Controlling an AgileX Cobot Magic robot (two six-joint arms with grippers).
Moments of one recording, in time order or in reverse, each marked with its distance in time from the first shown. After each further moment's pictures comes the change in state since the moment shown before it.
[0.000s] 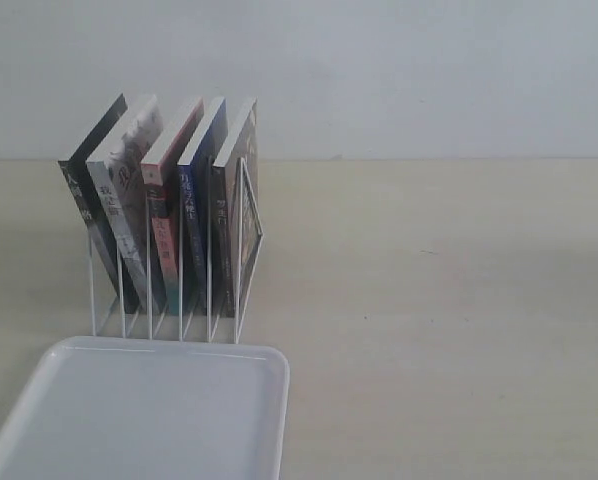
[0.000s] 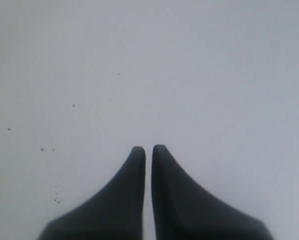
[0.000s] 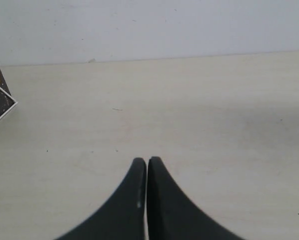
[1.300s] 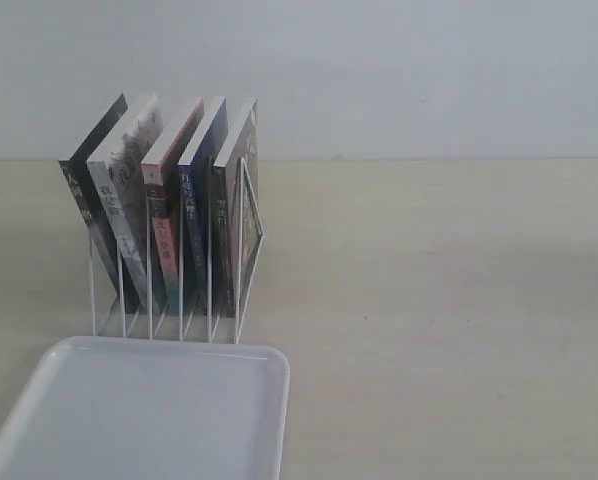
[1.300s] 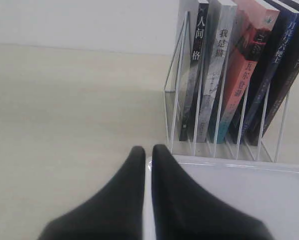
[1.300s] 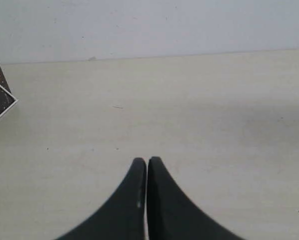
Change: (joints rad) left arm 0.000 -0.065 0.250 0.075 0.701 0.463; right arm 0.000 0.000 0.000 0.000 0.008 0.000
